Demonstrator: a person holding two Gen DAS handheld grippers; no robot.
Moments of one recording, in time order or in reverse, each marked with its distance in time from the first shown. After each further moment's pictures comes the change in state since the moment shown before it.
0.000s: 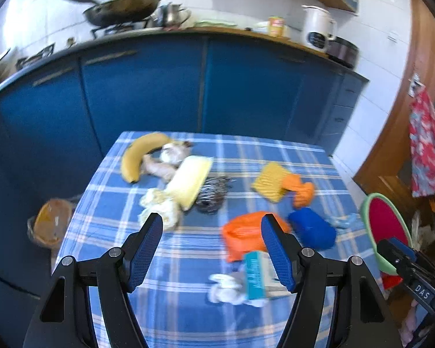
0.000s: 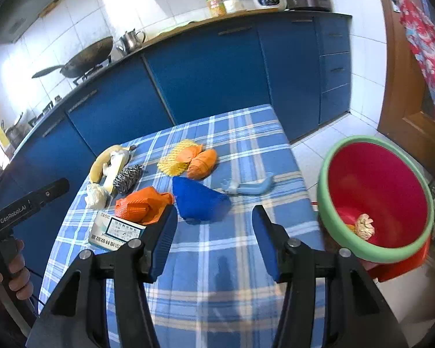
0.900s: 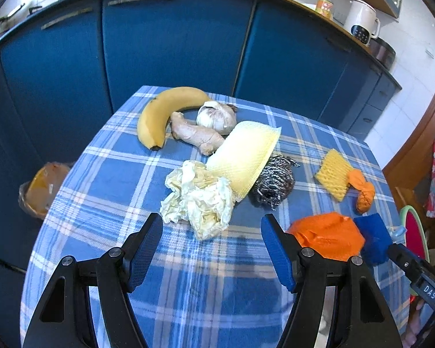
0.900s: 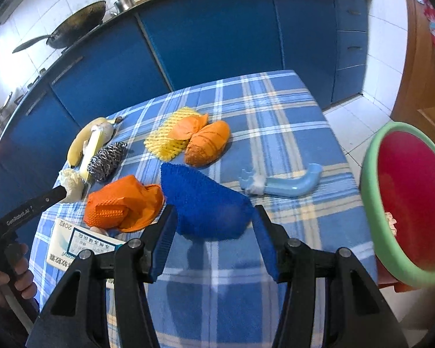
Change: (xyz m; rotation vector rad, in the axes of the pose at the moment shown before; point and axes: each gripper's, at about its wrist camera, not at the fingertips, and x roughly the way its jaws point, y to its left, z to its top) left arm 0.095 0.055 -0.010 -0.128 0.112 0.028; right arm 0.101 0.013 0.010 -0.022 0.151 -0.005
